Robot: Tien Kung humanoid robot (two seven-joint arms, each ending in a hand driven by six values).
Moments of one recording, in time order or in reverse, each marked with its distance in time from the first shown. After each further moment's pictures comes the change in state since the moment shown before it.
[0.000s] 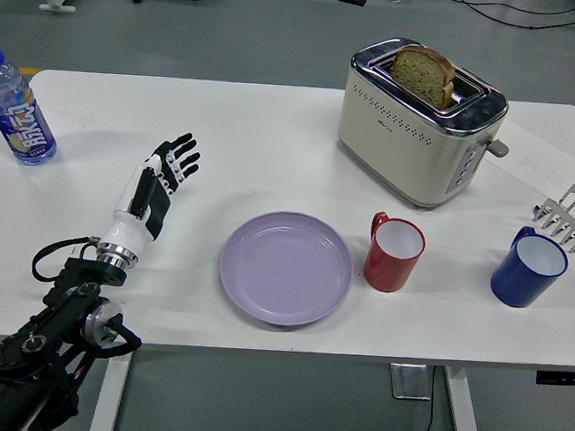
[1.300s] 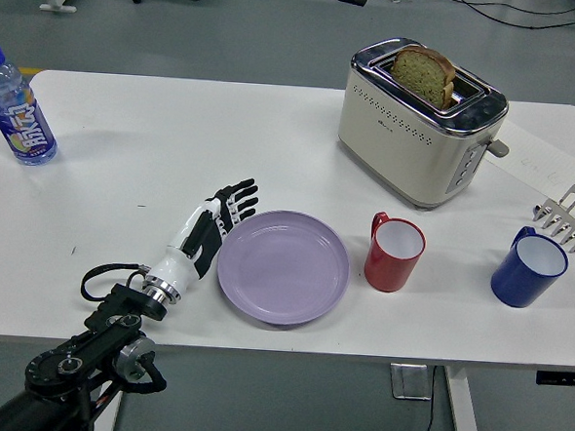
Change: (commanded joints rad) left arm -0.023 0.000 0.376 0.055 -0.121 0.004 -0.104; right arm -0.004 0.010 -0.009 0.000 -0.010 0.001 -0.009
